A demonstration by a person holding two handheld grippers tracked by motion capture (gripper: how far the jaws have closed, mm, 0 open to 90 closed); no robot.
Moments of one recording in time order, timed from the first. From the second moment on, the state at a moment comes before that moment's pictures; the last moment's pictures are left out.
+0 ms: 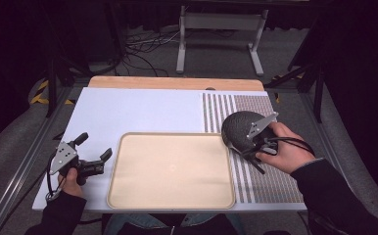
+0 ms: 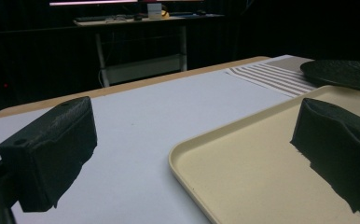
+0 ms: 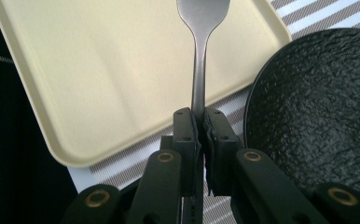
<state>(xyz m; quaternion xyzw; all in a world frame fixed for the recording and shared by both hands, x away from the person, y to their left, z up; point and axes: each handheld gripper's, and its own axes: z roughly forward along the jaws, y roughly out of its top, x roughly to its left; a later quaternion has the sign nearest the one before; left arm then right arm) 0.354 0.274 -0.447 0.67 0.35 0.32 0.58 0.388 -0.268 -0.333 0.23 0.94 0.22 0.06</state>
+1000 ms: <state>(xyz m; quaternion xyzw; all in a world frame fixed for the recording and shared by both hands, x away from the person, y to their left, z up) 0.354 0.274 -0.447 0.67 0.35 0.32 0.57 0.393 -0.234 -0.342 0.38 0.89 0.25 -0.01</state>
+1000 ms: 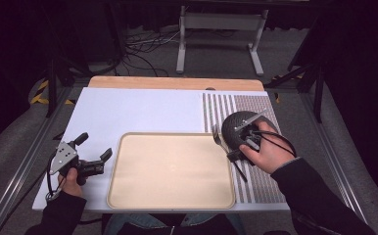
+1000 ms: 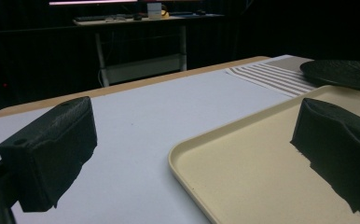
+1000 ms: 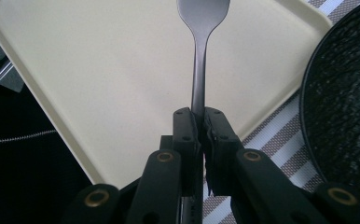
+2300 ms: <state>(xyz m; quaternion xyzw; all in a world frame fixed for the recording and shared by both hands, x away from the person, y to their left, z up) 0.354 0.275 -0.446 0.67 0.35 0.32 0.58 0.404 -0.183 -0.388 0.47 0.86 0.19 -0.07</state>
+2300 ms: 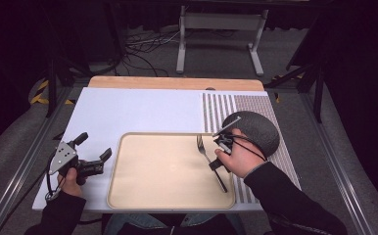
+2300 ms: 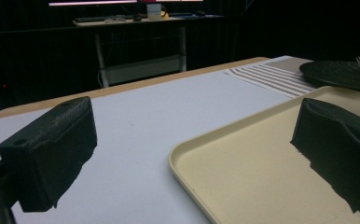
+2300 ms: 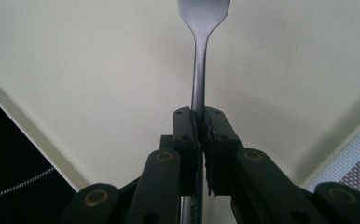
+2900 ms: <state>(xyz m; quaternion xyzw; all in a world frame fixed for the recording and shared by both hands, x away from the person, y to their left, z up) 0.354 0.275 -0.446 0.67 0.35 0.32 0.58 0.407 -0.181 -0.402 0.48 0.86 0.17 -0.08</state>
